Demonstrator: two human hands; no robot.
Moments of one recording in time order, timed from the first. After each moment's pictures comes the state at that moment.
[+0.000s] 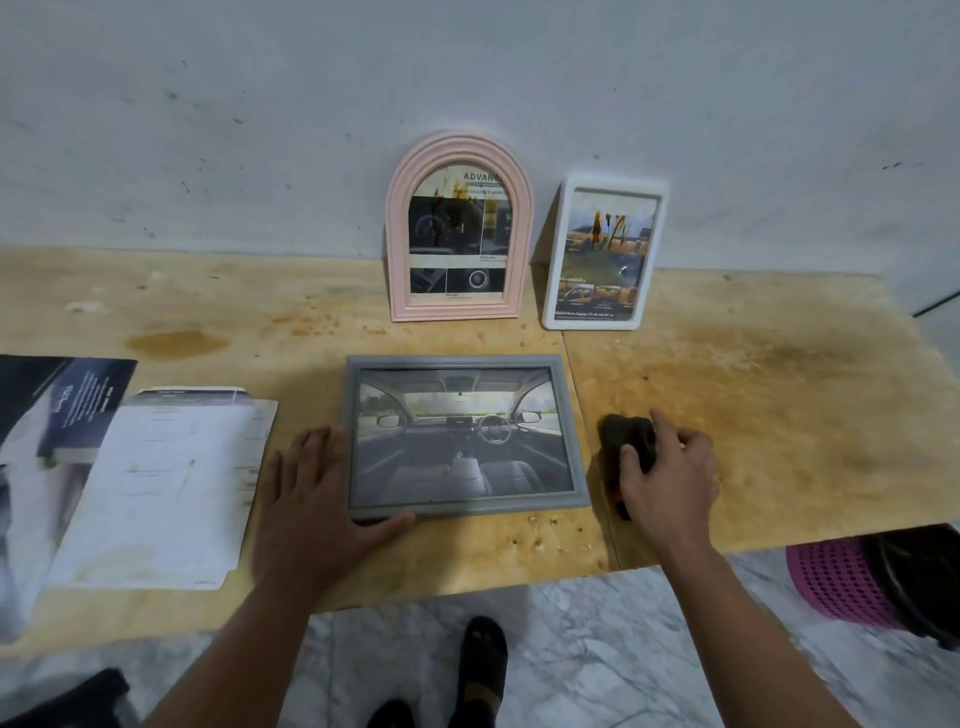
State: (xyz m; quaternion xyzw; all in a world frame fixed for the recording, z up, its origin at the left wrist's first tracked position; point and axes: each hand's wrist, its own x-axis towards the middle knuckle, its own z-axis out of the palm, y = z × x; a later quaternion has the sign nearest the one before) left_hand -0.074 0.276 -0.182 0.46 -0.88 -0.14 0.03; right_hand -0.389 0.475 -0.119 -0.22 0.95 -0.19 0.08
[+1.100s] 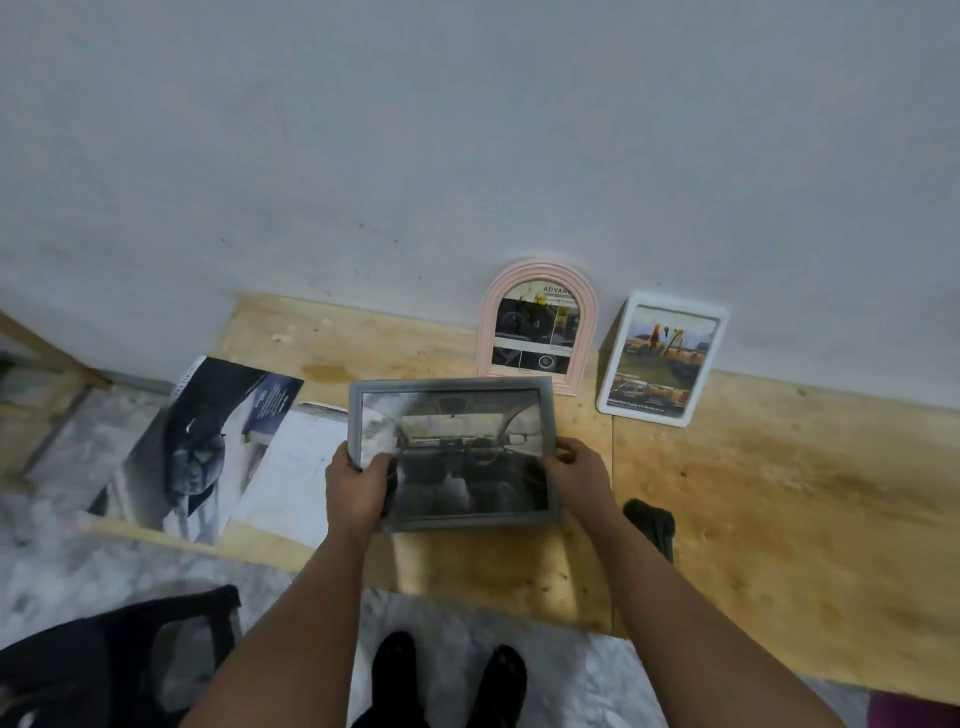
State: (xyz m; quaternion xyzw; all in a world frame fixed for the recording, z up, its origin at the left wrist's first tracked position) left_hand -0.096 0.278 -0.033 0.70 -0.42 -0.51 0.27; right_hand -0.356 0.356 -0.029 -0.29 0.82 -0.29 0.40
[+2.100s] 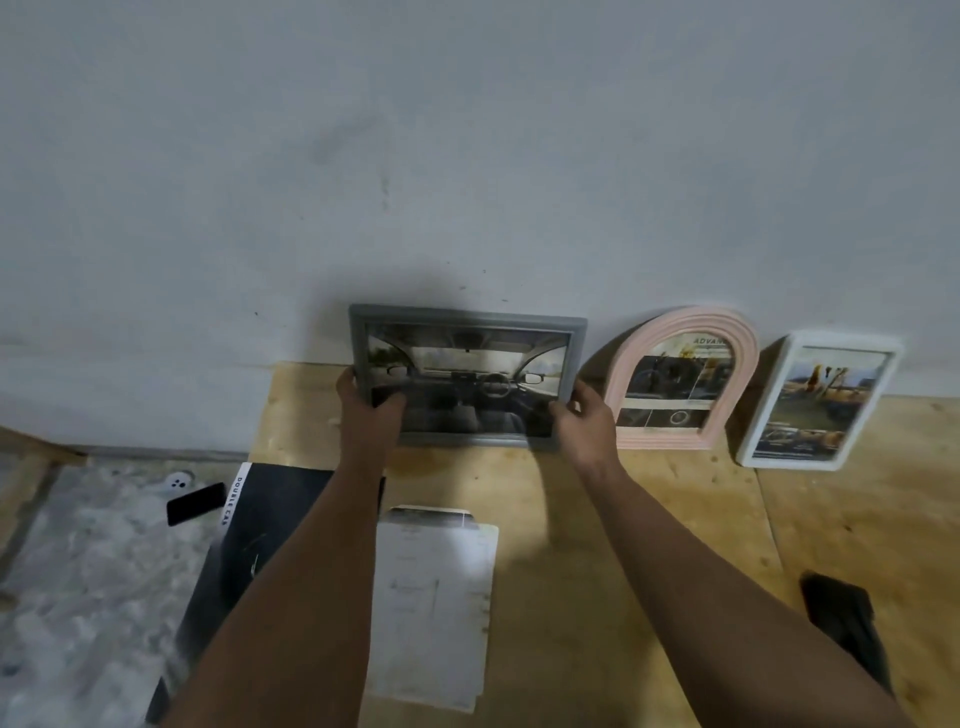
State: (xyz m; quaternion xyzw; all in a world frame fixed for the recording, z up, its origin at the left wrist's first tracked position) left_hand -0.020 -0.047 -0.086 0.61 -0.47 -0.56 0.29; right_hand -0.246 0.086 -0.065 -0.20 0.80 -0.45 0.34
